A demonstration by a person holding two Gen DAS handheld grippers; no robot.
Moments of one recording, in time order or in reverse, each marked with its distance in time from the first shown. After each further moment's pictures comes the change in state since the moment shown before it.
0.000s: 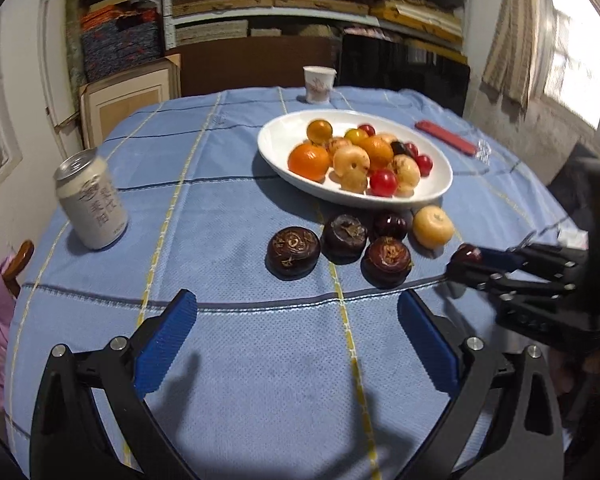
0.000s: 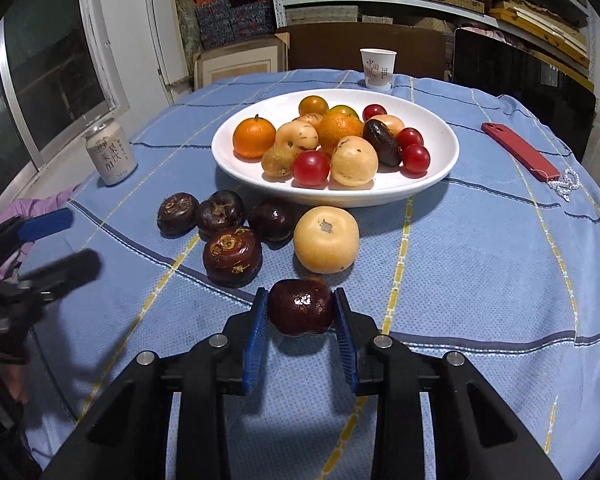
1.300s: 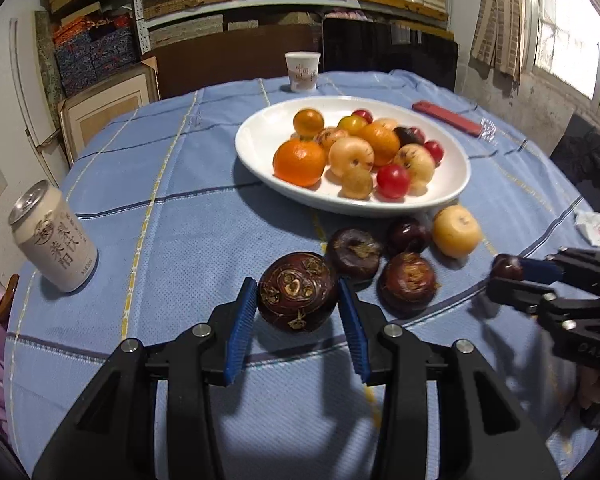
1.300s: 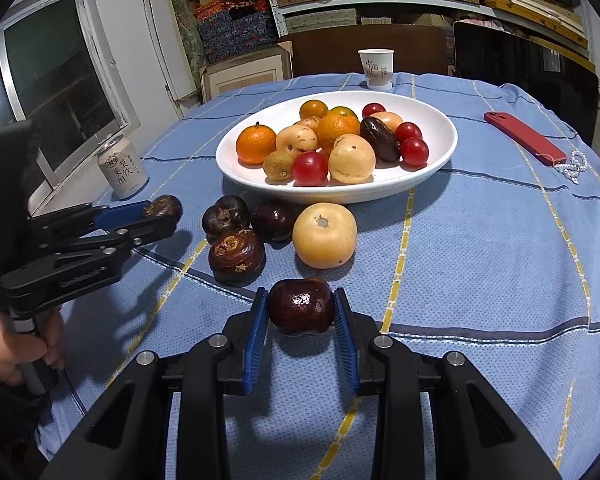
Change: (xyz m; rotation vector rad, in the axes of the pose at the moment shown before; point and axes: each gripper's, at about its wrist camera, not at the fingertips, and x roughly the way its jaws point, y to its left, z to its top) left arm 0.036 -0.003 0.022 0.062 0.005 -0.015; right arm -0.002 -0.013 -0.007 0.047 -0.032 0.068
